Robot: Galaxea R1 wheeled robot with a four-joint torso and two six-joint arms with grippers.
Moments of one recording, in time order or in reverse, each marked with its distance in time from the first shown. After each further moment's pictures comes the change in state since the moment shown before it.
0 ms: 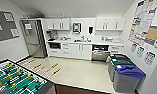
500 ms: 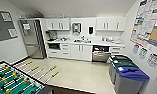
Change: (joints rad) left arm 0.000 -0.001 0.000 0.000 0.000 0.000; right arm 0.000 0.000 0.000 0.000 0.000 0.000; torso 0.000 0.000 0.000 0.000
